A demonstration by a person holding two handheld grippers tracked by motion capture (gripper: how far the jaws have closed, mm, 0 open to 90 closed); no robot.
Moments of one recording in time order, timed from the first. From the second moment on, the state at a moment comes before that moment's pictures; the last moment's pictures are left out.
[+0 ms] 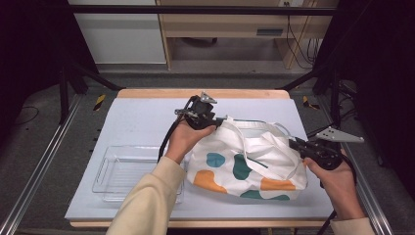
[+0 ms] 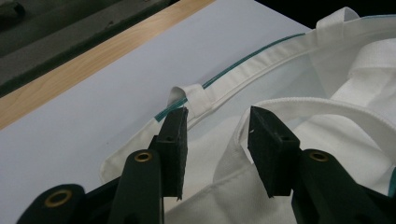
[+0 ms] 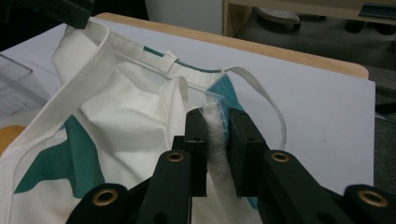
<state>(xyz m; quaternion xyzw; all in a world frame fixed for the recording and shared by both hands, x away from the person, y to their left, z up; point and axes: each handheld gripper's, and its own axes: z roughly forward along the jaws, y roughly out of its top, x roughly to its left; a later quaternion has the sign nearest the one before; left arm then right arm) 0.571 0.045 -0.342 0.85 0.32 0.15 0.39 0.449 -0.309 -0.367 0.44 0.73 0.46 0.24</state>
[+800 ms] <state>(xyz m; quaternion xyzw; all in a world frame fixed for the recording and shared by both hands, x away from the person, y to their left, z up) 0.498 0.061 -0.331 0.86 0.29 0.13 0.40 0.424 -0.320 -0.365 0.45 0.71 0.47 0.25</state>
